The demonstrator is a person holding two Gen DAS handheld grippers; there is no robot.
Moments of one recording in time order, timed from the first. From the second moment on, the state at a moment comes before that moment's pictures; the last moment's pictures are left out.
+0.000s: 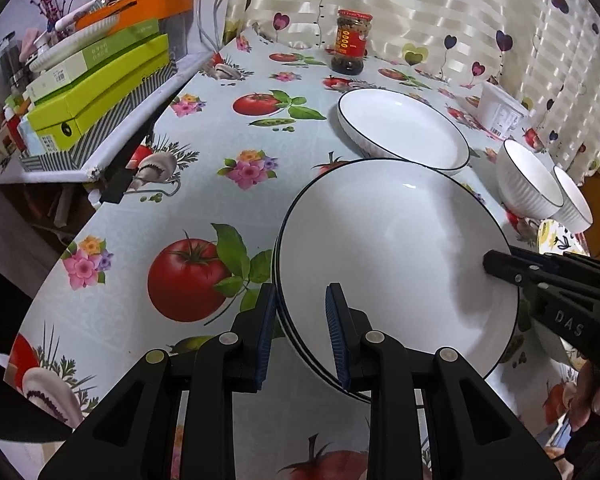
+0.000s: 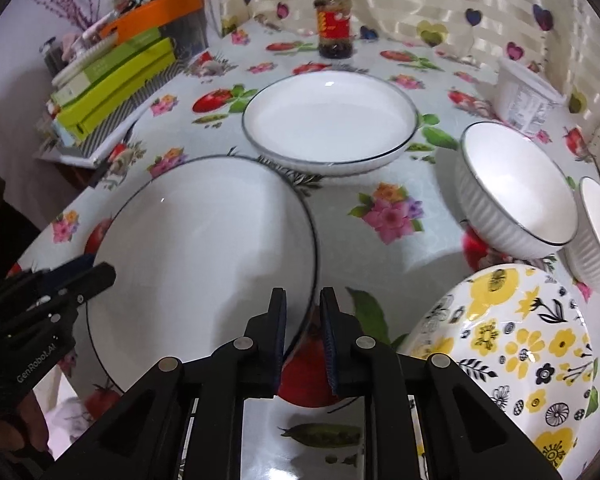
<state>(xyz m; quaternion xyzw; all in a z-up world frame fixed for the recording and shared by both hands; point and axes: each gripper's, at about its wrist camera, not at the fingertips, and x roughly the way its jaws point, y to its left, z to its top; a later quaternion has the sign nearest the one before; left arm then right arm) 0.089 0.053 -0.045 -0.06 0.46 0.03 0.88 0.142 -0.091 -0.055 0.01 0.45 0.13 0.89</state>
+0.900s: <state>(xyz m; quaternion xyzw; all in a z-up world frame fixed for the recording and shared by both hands) 0.108 0.070 -0.012 -0.11 0.42 0.00 0.90 0.146 -0.115 -0.030 0.06 0.42 0.14 0.90</state>
